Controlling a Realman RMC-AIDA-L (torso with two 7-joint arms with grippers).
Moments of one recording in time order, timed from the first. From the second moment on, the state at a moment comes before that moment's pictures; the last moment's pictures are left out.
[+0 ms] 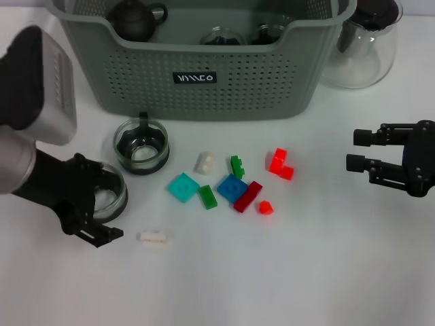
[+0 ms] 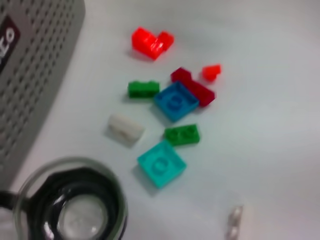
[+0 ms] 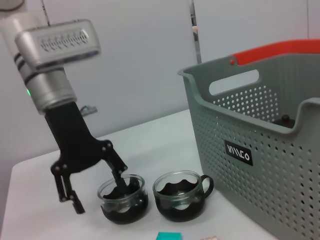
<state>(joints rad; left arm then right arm) -0.33 -2.18 1.18 1.56 2.58 1.77 -1.77 0.35 2.05 -0.79 -0.83 -1.91 -1.70 1.36</state>
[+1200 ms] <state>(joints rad) -0.34 -2.18 1.22 1.46 2.67 1.66 -1.84 0.38 2.05 -0.79 -0.80 -1.91 -1.70 1.36</state>
